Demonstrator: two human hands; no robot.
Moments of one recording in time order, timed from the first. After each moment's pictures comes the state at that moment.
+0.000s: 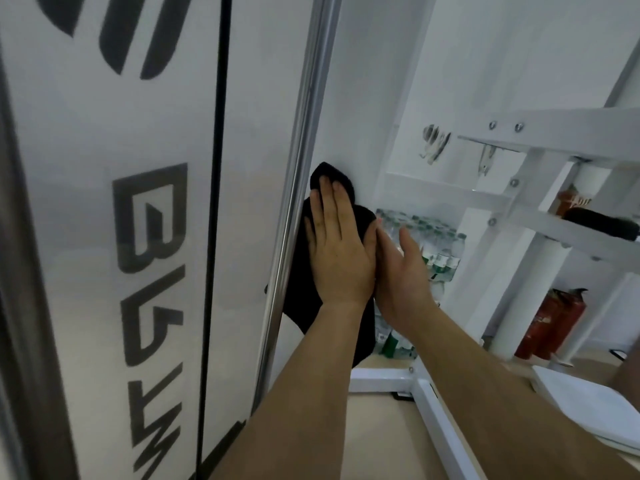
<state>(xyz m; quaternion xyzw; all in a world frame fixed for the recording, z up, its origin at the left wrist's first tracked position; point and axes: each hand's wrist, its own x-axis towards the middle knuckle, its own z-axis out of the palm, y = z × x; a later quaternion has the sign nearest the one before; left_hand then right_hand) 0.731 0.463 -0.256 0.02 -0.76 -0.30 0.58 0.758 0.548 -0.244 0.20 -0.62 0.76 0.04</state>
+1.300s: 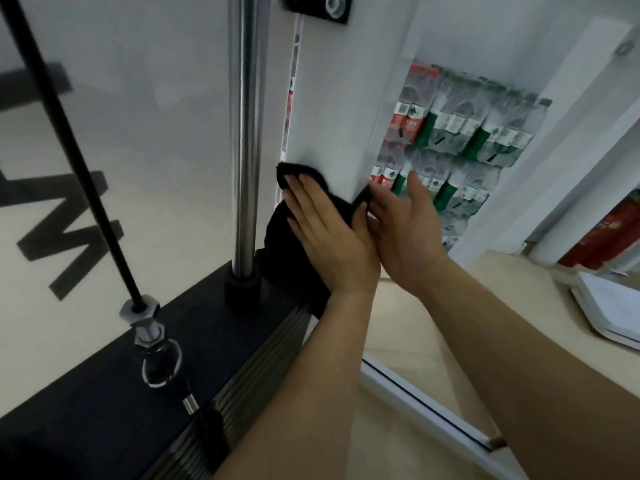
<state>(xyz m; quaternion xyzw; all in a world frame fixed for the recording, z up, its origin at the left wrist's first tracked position) 0.740 0.502 -0.516 0.17 -0.72 -0.45 0.50 0.747 0.563 -0.451 0.08 -0.62 0.76 -0.15</state>
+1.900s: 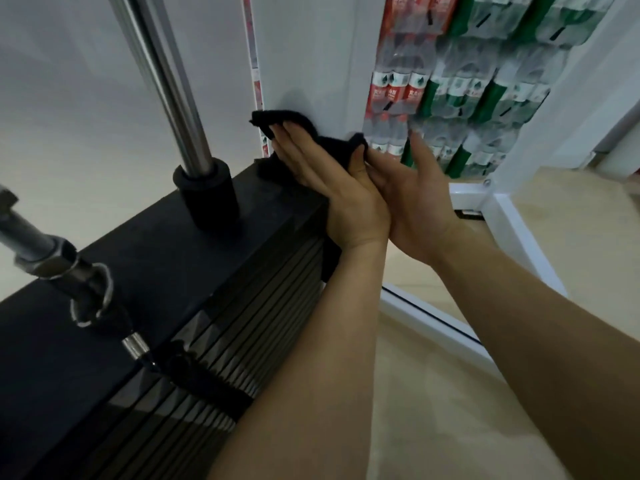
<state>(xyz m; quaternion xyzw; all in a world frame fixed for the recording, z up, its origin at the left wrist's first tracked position) 0.741 0.510 -0.588 0.15 -0.67 -0.54 0.49 0.737 0.575 -0.564 0.09 -0.52 0.82 -0.23</state>
